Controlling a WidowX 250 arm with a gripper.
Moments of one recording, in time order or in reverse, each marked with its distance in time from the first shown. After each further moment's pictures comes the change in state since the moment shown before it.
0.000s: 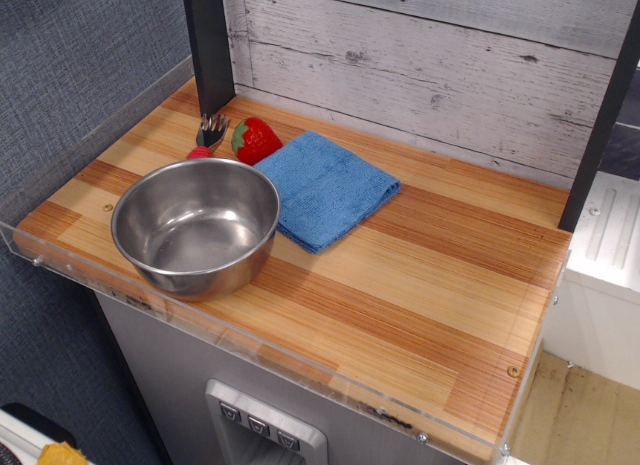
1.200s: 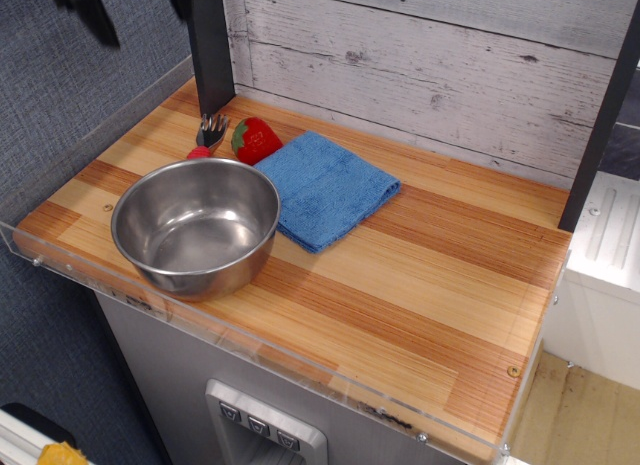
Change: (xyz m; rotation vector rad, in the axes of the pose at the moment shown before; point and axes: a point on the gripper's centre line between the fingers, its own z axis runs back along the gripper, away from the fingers) arm 0.001 0.066 -0.052 0.162 0.080 0.100
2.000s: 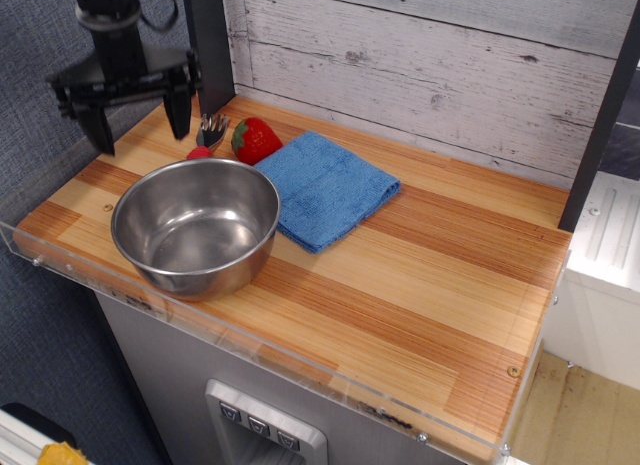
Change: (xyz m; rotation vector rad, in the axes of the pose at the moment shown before) arm -0.039 0.030 -0.059 0.133 0.096 -0.091
